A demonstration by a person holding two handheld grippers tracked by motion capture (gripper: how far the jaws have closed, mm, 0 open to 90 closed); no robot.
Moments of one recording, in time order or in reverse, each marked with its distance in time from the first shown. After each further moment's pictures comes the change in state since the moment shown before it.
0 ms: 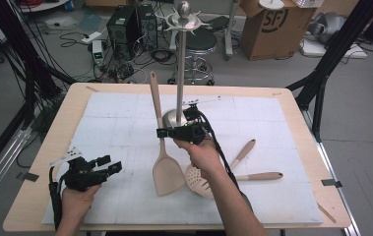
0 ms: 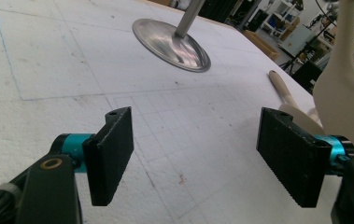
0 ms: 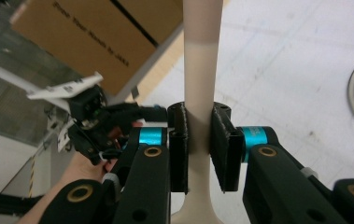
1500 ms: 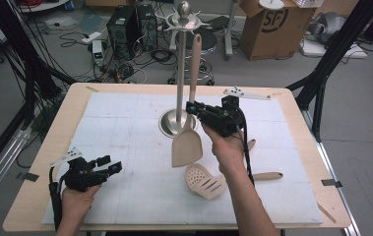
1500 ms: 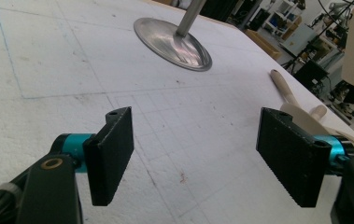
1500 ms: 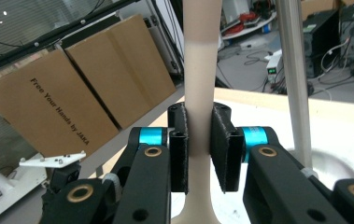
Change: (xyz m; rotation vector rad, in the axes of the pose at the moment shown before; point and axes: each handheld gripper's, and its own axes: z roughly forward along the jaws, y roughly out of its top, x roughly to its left) left arm -0.001 -0.001 0.000 -0.001 0.005 -0.003; right arm 0.018 0.007 -0.083 -0.407 -0.160 -0.168
